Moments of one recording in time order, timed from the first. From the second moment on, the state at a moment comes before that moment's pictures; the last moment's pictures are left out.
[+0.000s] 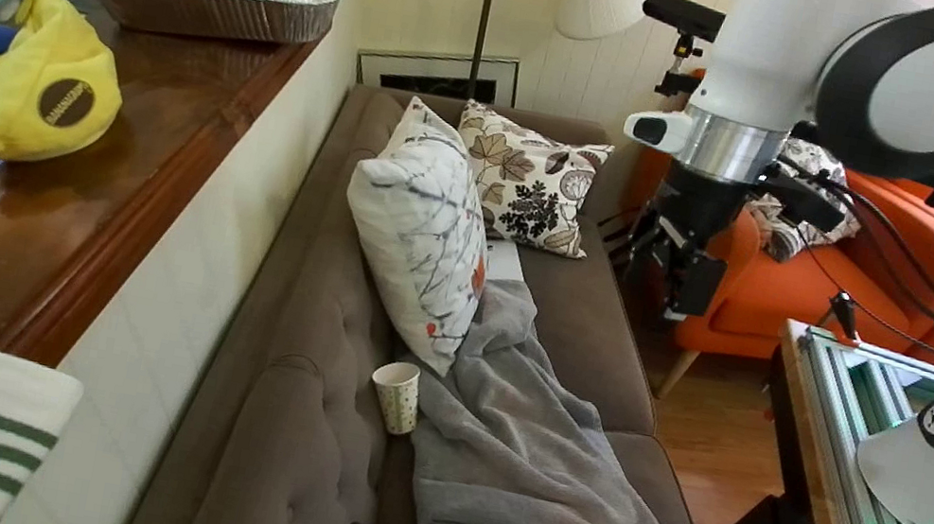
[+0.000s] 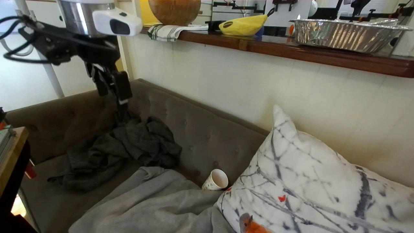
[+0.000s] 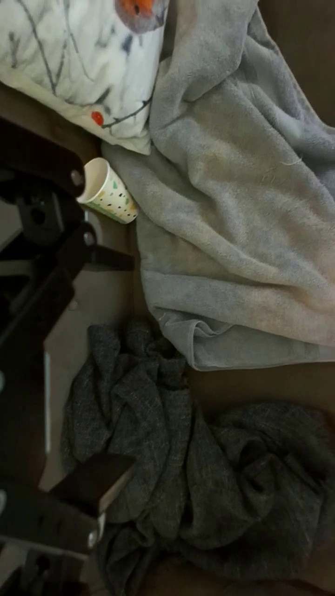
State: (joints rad) arm 0.12 -0.26 -0.19 -2.78 0.15 2.53 -0.54
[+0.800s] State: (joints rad) arm 0.00 0.00 -0.22 -2.74 0.19 2.64 -0.63
